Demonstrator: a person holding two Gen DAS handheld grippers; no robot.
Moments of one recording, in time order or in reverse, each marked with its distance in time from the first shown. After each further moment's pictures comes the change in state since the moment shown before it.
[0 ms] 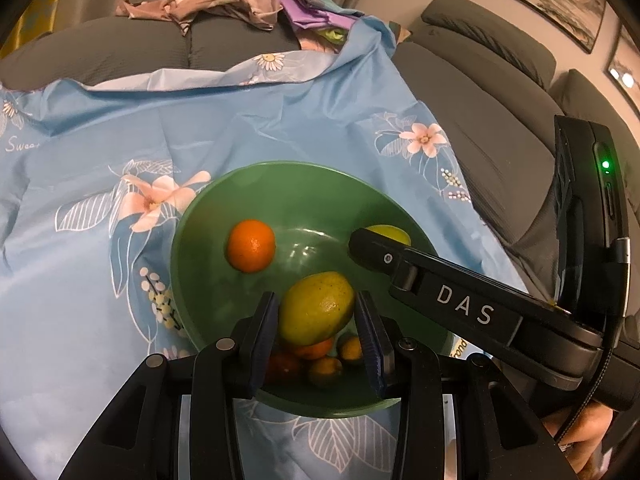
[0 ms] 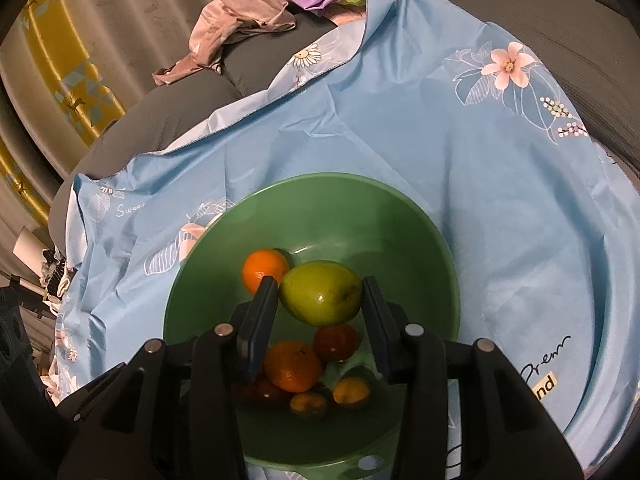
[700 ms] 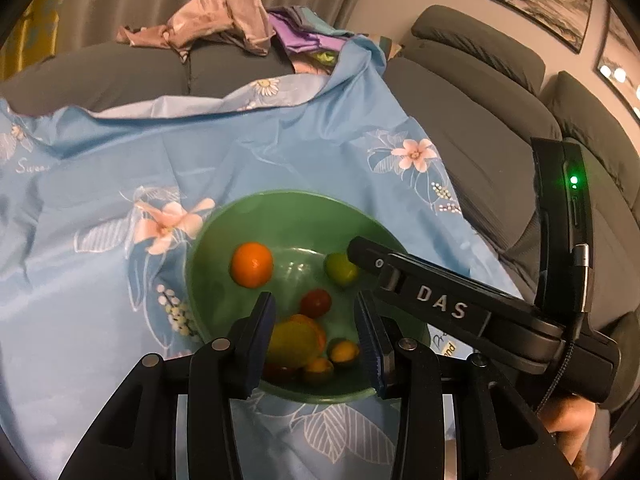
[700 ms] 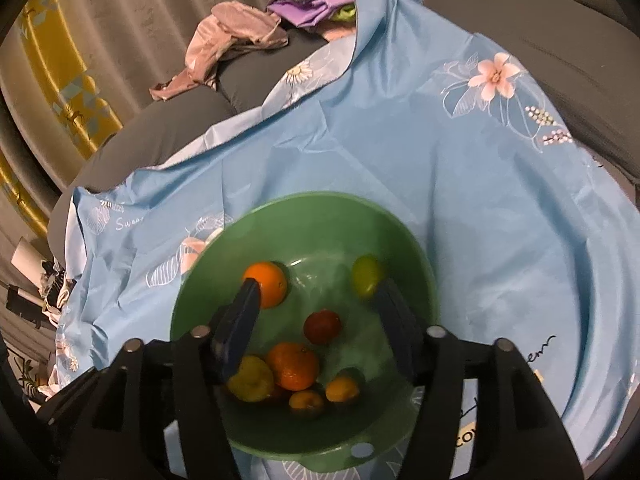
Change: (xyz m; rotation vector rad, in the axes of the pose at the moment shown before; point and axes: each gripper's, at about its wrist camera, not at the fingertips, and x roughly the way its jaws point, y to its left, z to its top) left arm -0.035 -0.011 0.003 0.032 -0.057 0.021; right arm -0.022 -0.002 0.003 0.020 -0.055 -0.017
